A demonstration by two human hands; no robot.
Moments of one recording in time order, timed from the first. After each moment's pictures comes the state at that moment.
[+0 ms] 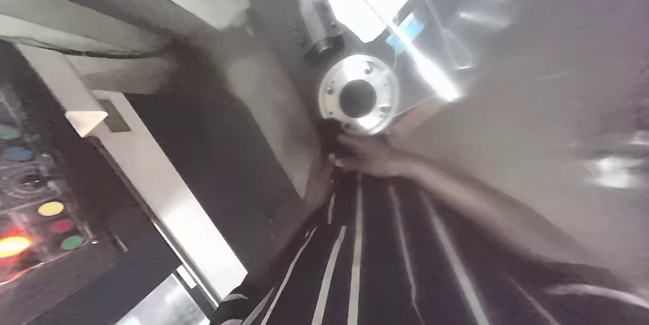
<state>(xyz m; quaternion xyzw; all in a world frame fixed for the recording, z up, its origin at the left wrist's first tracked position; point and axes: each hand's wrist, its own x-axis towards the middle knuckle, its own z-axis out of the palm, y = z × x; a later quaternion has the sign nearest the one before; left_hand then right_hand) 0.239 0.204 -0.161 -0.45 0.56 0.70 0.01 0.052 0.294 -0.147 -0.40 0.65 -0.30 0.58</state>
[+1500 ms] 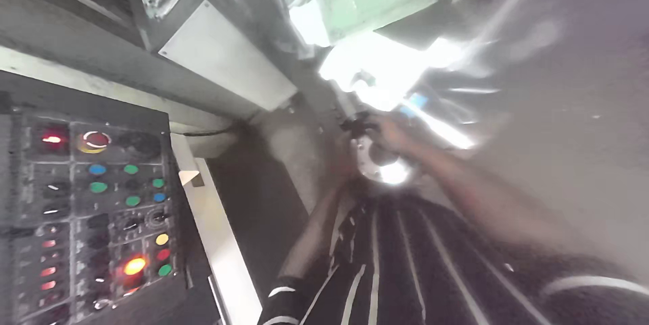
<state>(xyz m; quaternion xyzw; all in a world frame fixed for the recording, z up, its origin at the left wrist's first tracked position) 0.137 0.087 -0.207 -0.32 0.85 0.42 -0.05 -0.045 0.198 -0.172 -0.45 0.80 -0.28 0.27</state>
